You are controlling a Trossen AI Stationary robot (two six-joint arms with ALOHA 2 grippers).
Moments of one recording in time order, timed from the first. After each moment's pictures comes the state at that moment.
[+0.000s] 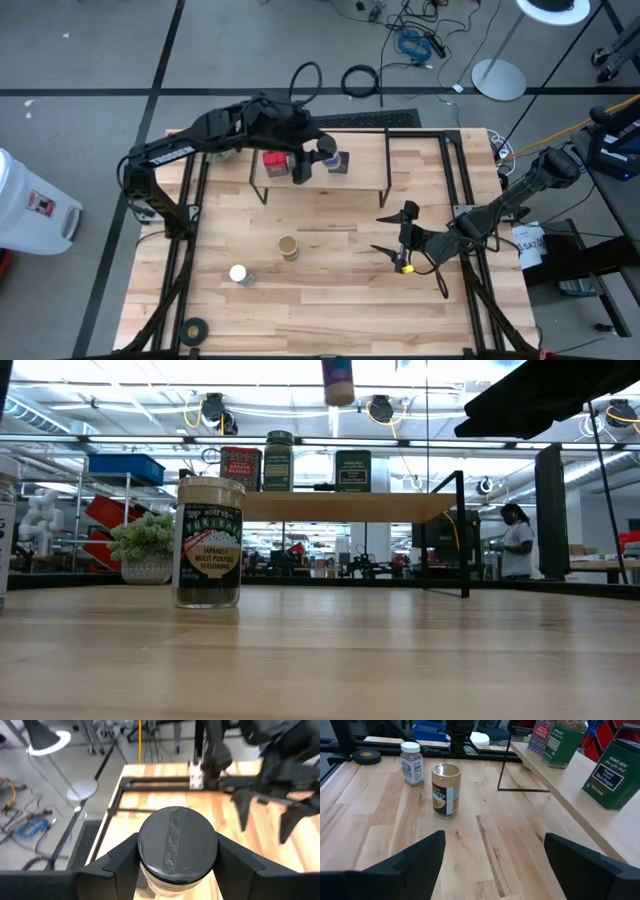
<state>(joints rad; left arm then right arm) 0.23 1.61 1.92 -0.80 0.05 0.17 0.56 1.06 0.53 0.08 0.78 0.22</state>
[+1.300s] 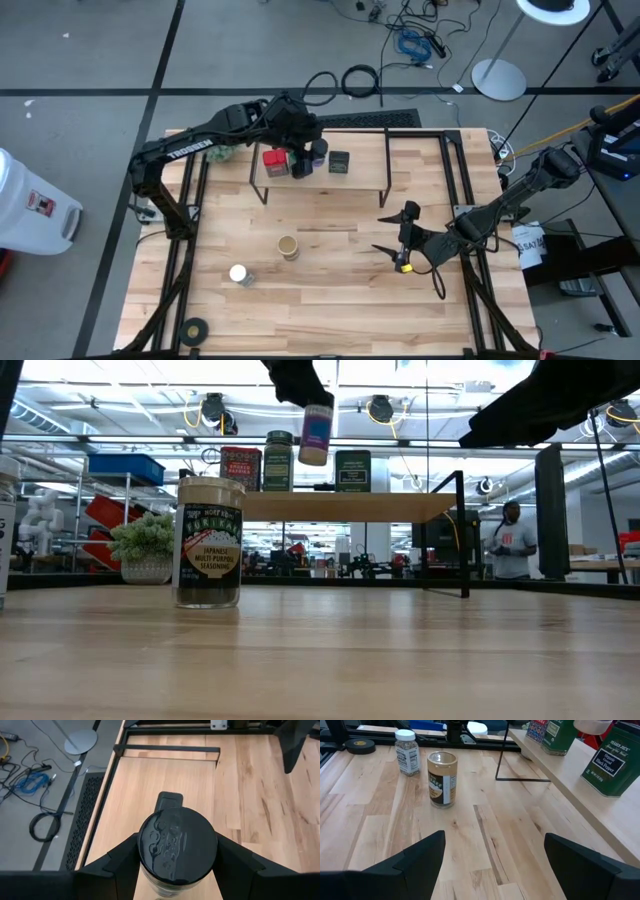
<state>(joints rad) 0.35 1.66 1.83 -0.90 0.08 0.24 0.56 1.06 0.53 0.01 0.78 0.27</state>
